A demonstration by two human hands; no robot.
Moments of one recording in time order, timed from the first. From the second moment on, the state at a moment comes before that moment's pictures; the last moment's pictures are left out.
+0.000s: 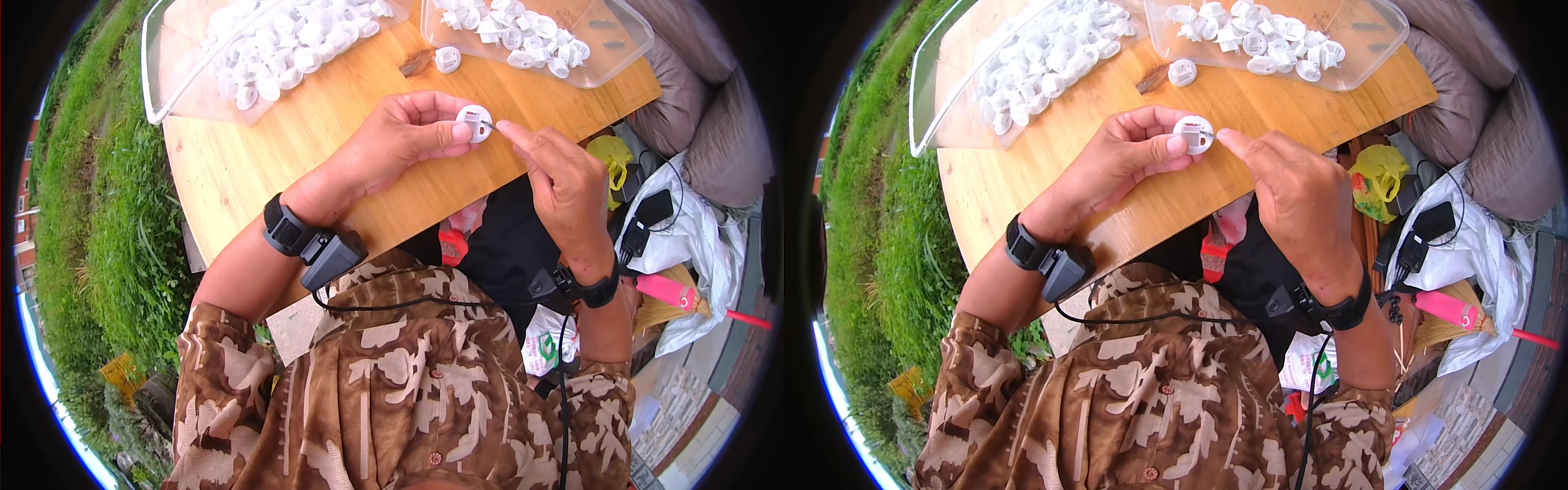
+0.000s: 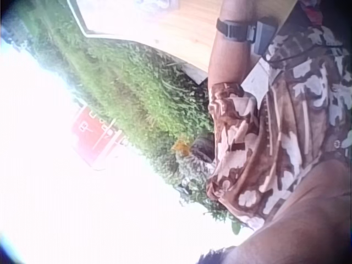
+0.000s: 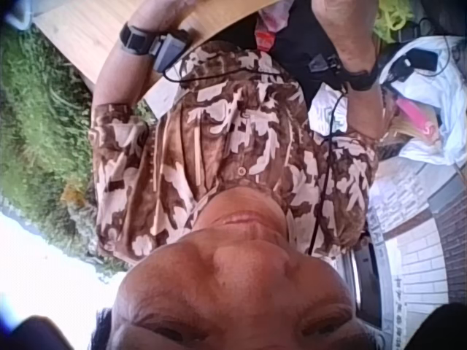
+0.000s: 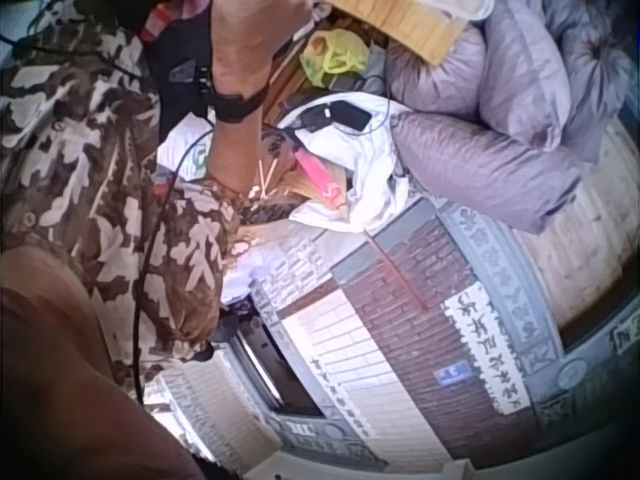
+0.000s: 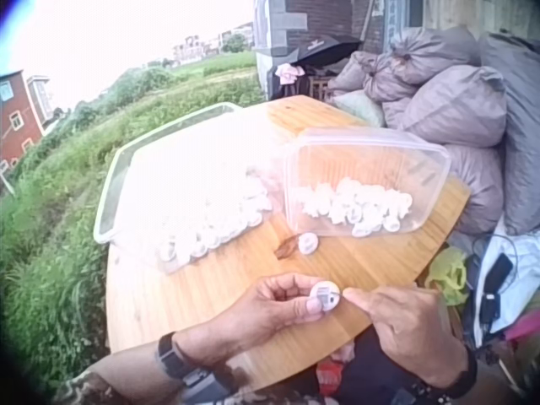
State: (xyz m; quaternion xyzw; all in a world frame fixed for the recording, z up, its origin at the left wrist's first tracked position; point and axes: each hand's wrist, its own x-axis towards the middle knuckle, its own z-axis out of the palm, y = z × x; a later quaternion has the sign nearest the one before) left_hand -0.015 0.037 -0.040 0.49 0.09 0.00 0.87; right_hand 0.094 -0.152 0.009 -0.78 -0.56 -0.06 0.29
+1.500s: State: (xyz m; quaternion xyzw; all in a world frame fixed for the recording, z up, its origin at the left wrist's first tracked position) left_hand -0.015 0.027 -0.042 0.52 0.12 0.07 0.84; right_hand 0.070 -0.150 0.015 -0.80 -0.58 -0.13 0.10
